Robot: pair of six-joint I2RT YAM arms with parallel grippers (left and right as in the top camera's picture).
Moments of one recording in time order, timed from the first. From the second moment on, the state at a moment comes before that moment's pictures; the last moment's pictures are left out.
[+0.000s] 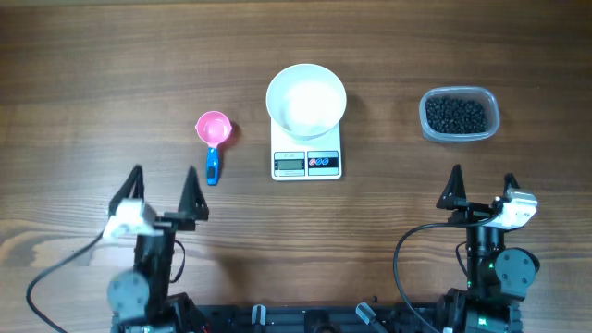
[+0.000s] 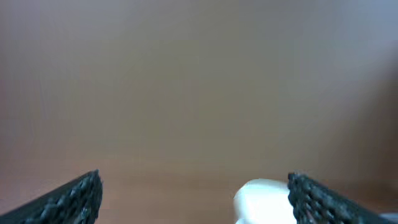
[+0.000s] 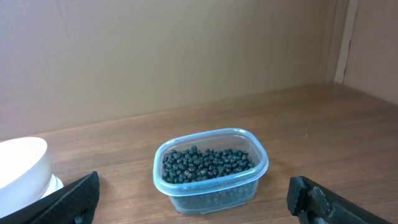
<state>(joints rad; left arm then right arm) 0.21 0.01 0.01 0.30 0.33 -0.29 -0.24 0.02 0.01 0.00 -0.12 0.13</state>
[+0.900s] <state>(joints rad) 0.22 0.63 0.86 -0.48 0.78 -0.17 -0.24 0.02 0.01 0.00 -0.11 0.13</state>
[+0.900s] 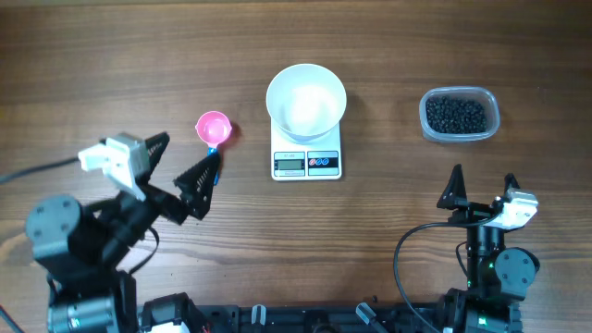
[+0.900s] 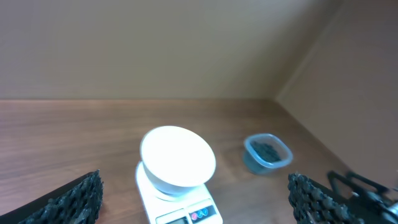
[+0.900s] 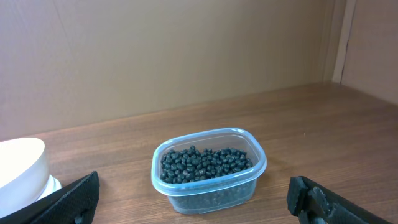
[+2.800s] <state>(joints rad) 0.22 1.56 0.88 -0.59 0.42 -0.23 -0.24 0.02 0.01 0.00 -0.11 0.13</state>
